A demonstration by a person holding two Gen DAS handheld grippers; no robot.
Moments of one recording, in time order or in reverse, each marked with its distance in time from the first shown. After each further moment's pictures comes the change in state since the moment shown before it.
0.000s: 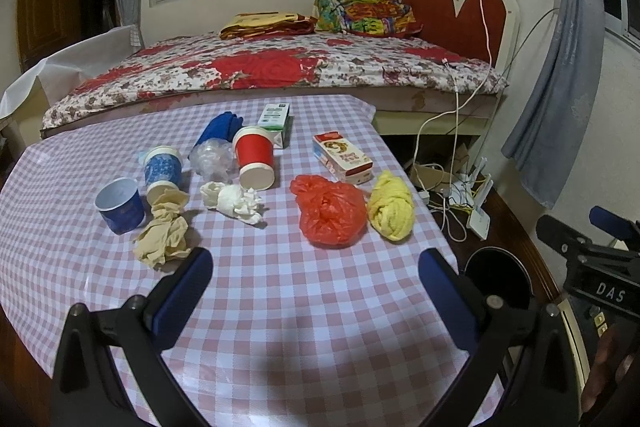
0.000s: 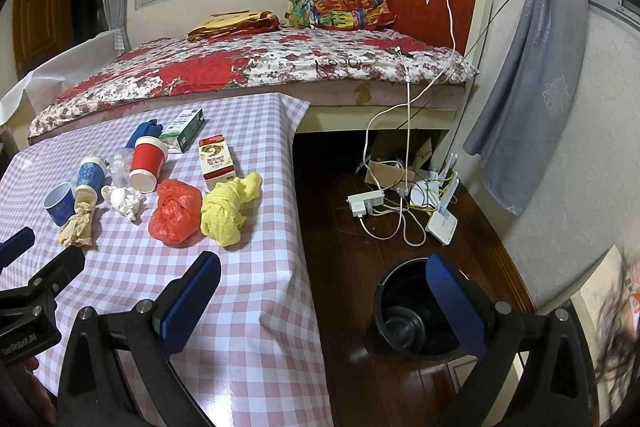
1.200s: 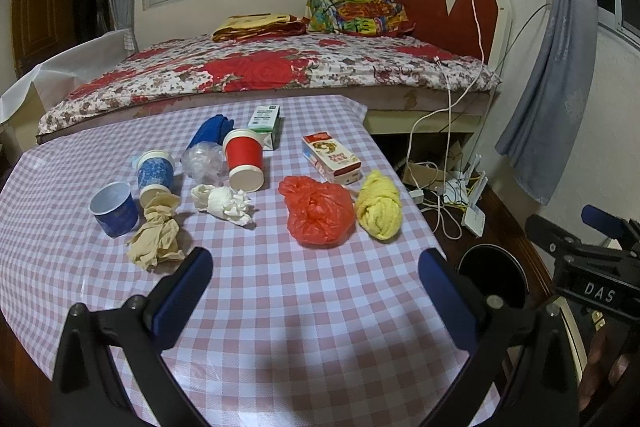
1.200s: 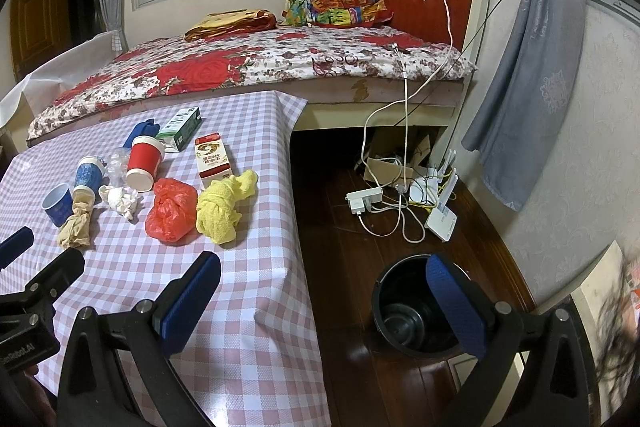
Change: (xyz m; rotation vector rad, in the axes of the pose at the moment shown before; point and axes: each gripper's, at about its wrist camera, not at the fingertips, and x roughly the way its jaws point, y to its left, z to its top) left arm -0.002 -0.009 0.001 0.004 -0.004 -0.010; right arm 0.002 -0.008 -0.004 0.009 0.008 0.006
